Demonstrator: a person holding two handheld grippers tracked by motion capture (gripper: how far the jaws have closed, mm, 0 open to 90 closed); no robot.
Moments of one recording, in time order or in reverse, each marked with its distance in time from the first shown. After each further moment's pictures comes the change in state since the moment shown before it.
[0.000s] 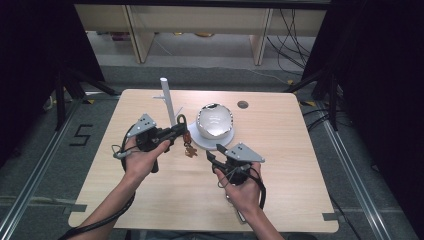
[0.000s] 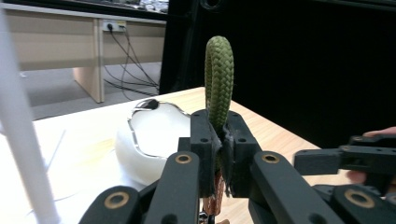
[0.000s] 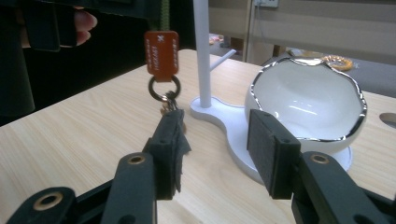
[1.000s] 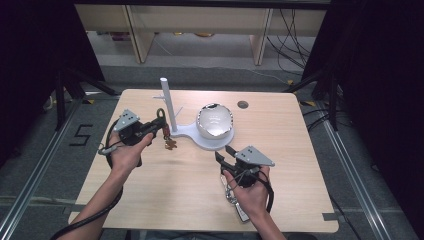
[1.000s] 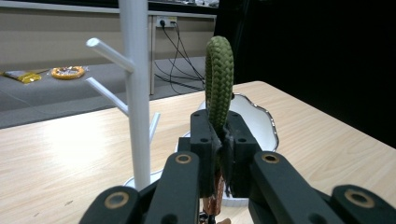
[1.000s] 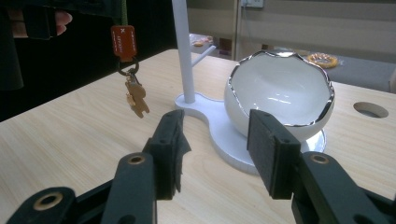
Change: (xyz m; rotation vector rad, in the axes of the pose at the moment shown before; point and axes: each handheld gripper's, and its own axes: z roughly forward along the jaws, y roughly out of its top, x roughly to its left) left arm 0.044 -0.001 -0.018 0.020 0.188 0.017; right arm -0.012 -0.009 -0.014 -0.011 -0.036 0.046
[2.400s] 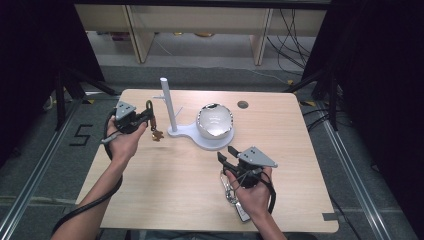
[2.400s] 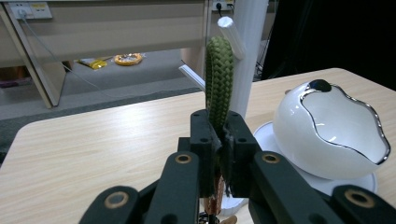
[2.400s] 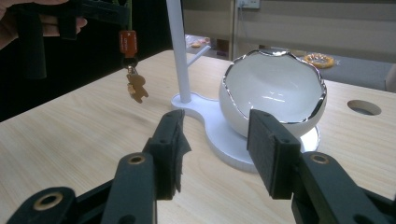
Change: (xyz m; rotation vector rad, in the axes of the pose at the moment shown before) left arm 0.040 0.002 0.021 0.062 0.232 0.036; right arm -0.006 -0.002 -0.004 -0.009 -0.015 -0.025
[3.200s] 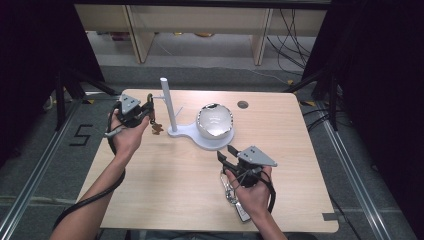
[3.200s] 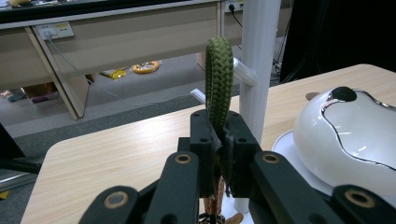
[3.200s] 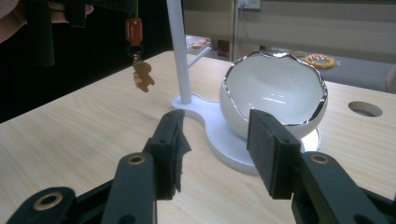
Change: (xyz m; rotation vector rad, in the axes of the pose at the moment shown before) left arm -0.007 0.016 0.009 -0.001 0.067 0.065; right arm 0.001 0.001 0.000 0.015 0.005 0.018
